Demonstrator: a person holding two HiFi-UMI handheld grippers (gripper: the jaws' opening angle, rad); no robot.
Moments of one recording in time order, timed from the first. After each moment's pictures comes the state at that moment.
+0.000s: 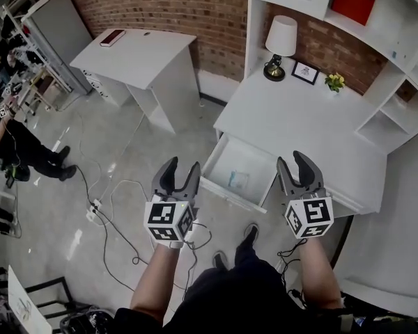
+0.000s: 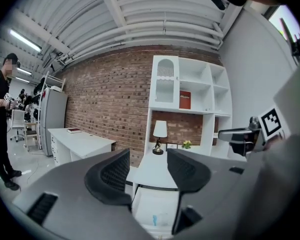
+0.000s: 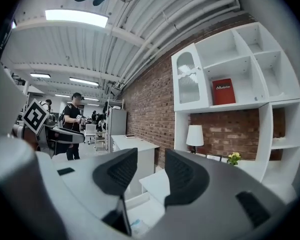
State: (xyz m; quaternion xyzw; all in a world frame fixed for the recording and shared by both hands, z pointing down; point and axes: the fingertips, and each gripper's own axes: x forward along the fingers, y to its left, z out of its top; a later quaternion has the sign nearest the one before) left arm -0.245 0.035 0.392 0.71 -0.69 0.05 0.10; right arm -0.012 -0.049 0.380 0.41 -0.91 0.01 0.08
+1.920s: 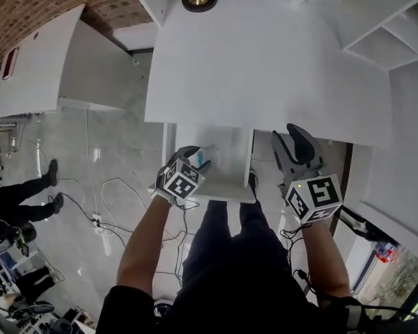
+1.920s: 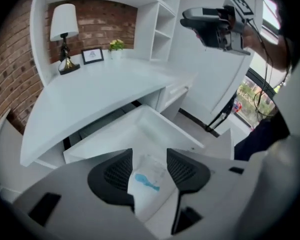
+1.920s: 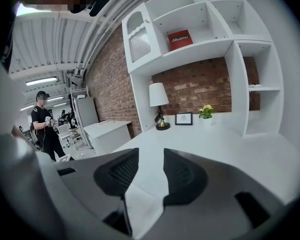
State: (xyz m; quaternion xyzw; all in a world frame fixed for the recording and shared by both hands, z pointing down) left arm -0.114 -0.139 0.778 0.83 -0.21 0.48 0.19; right arm 0.077 -0.208 0.561 0.52 -0.82 0.20 0.14
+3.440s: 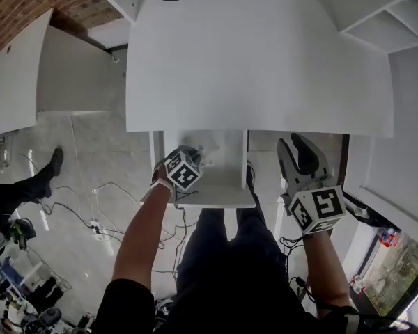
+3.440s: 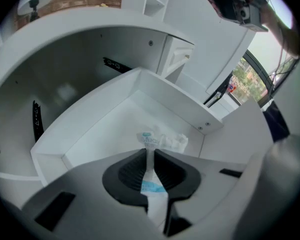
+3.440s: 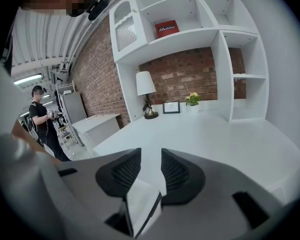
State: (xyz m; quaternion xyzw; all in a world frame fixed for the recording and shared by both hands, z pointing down) left arm -0.118 -0.148 0.898 0.78 -0.12 0.57 0.20; right arm 0.106 -0.204 0.627 0.56 -0.78 0.24 0.17
